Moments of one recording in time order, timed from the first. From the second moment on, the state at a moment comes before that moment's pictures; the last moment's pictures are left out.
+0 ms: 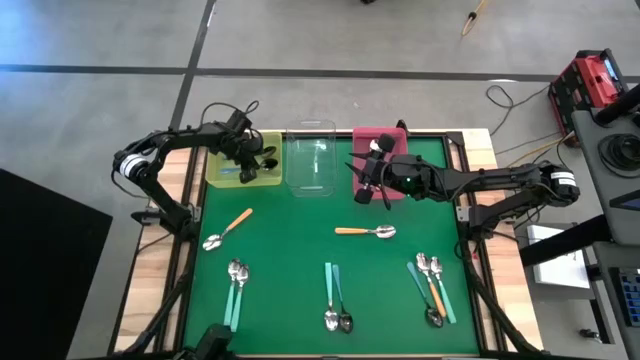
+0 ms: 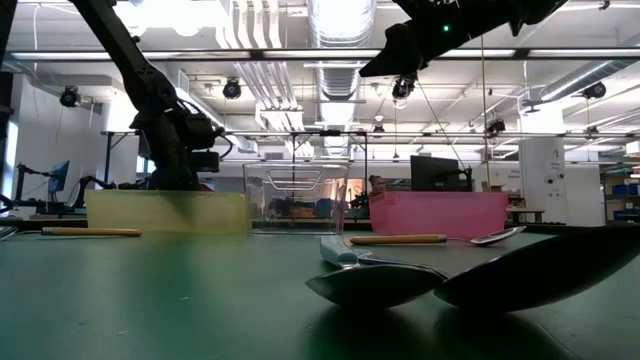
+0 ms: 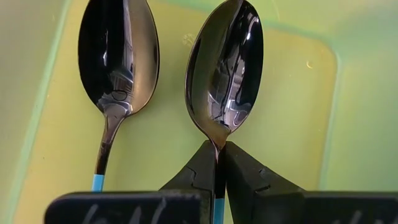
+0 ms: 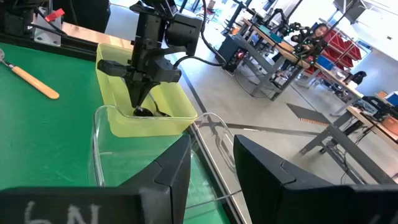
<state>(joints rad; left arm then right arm) 1.01 1.64 0.84 -0.47 0.30 0.69 -0.13 1.29 0.85 0.22 0.41 -0.40</state>
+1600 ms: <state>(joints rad) 1.01 1.64 0.84 -0.45 0.22 0.68 -0.13 1.29 0.85 0.22 0.41 -0.40</state>
